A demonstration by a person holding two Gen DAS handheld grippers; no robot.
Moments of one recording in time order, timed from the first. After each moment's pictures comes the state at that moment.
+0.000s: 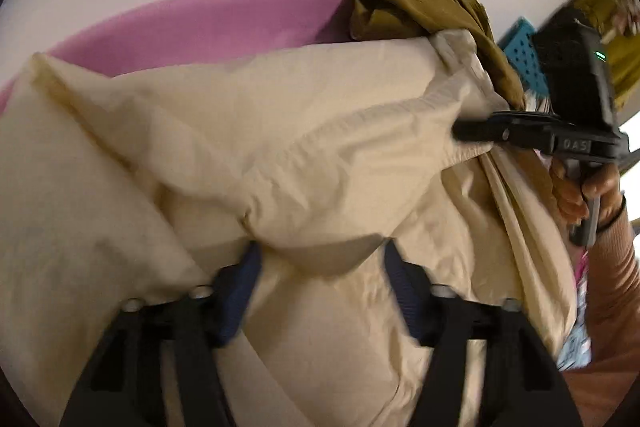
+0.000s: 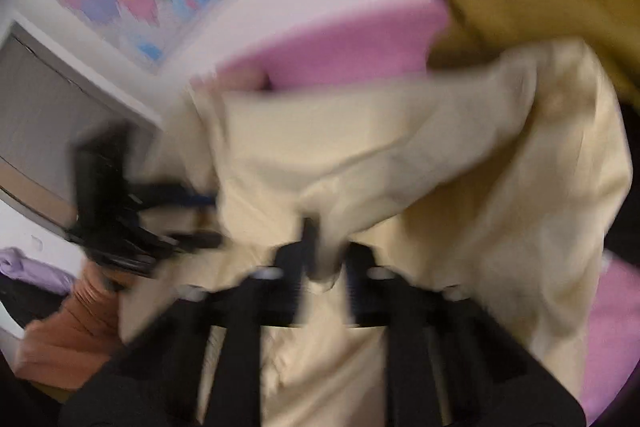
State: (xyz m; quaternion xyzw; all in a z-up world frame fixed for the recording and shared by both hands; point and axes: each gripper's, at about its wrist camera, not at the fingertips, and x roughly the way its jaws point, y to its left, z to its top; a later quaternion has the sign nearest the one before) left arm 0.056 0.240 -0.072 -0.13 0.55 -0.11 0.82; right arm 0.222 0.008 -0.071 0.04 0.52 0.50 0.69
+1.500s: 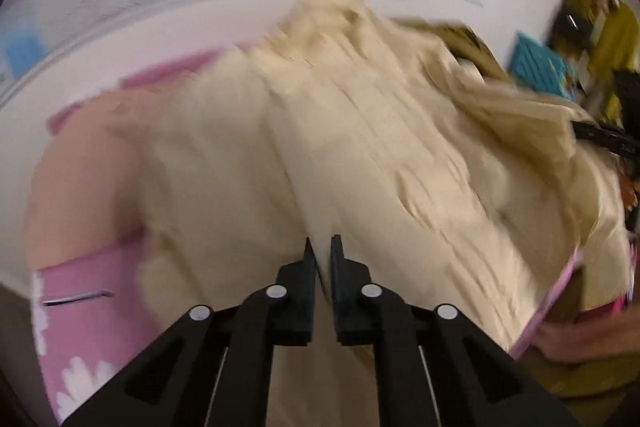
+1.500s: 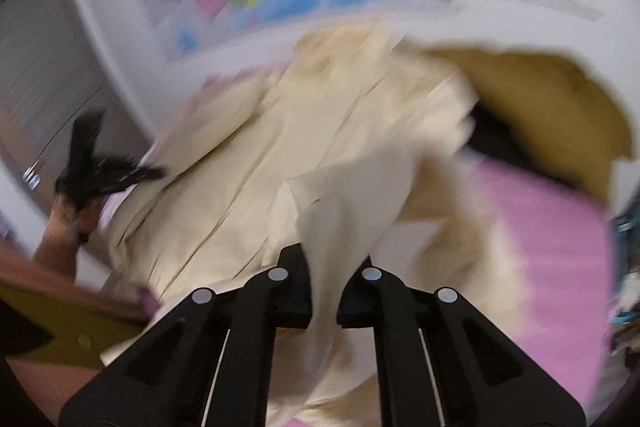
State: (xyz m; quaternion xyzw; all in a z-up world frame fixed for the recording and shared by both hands) left arm -0.154 0.237 -0.023 -0.05 0.43 0.01 0.90; right arm 0.075 -0.154 -0.016 -0.05 0.37 0.44 0.82
